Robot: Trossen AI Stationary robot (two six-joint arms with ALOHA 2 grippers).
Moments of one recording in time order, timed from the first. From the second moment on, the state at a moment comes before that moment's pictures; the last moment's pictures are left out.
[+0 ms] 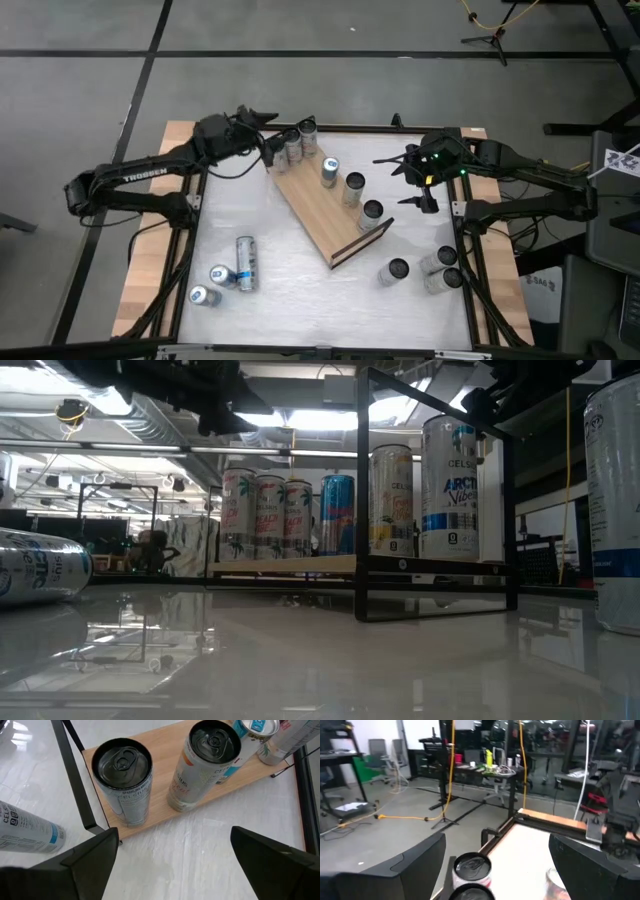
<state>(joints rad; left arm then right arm) 0.50 1.03 0.70 0.27 -0.08 -0.01 -0.27 1.00 1.06 -0.92 -0.25 -0.42</state>
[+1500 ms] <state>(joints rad) 0.67 1.03 0.70 -0.19 0.17 0.17 -0.27 1.00 1.06 -0.92 -0.26 -0.42</state>
